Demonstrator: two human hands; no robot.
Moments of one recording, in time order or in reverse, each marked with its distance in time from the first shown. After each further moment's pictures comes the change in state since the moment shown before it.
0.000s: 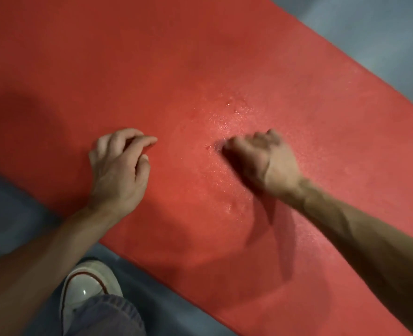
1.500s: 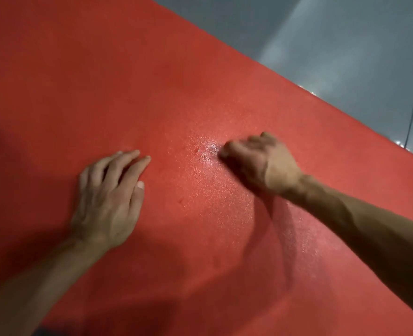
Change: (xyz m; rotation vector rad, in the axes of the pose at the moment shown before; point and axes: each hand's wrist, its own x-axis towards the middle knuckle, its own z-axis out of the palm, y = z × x) left_hand 0.070 0.013 0.028 0.161 0.003 0.310; right_hand 0.043 0.081 -0.024 -0.081 -0.117 0.029
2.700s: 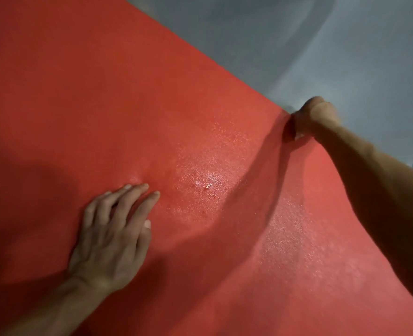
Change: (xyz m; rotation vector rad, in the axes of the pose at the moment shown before) left_hand 0.008 0.000 0.002 0.040 -0.063 -0.016; right_hand 0.120 0.154 -0.040 0.007 -0.215 1.090
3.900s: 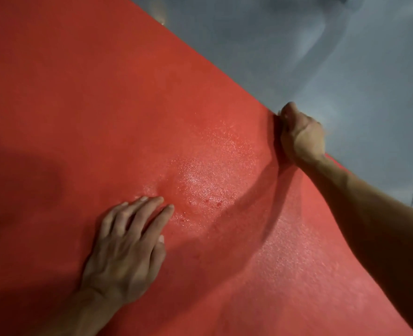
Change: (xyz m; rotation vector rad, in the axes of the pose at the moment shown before) left_hand 0.002 -0.002 -0.004 -0.065 -0.003 0.019; right_hand -0.030 -0.033 0.025 0.096 0.372 -0.539
